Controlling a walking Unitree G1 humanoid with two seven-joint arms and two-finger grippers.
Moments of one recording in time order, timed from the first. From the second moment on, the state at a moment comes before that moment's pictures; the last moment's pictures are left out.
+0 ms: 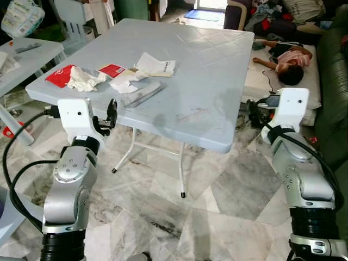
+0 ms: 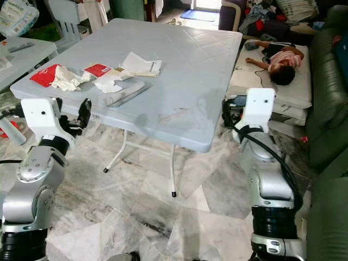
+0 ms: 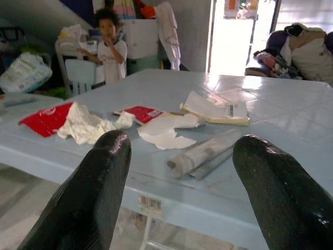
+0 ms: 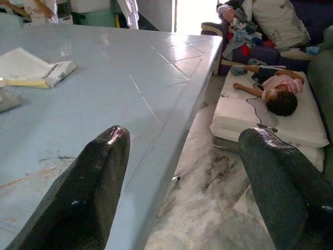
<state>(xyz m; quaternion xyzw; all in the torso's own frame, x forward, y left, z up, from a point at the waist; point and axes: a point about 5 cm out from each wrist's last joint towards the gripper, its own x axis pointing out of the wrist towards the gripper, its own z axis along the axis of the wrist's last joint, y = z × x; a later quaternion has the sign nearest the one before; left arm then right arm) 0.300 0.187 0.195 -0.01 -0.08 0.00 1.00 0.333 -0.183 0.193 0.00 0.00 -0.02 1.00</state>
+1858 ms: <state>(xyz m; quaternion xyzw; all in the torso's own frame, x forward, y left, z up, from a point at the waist) 0.308 0.181 0.191 -0.03 -0.05 0.02 1.00 0.340 -0.174 0.206 -0.01 -0.01 0.01 1.00</state>
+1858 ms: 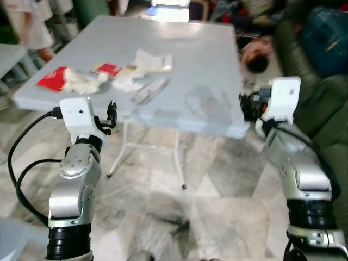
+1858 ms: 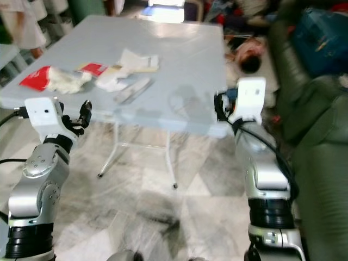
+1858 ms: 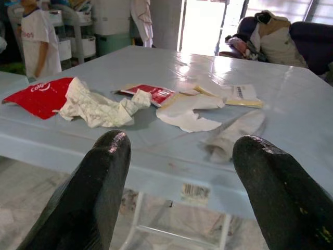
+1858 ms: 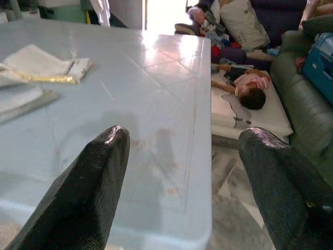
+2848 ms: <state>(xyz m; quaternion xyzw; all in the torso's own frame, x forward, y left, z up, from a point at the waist) 0.316 0.168 0.193 -0.02 -0.06 0.02 1.00 0.341 -0.166 0.211 -0.01 -0.03 0.04 1.00</state>
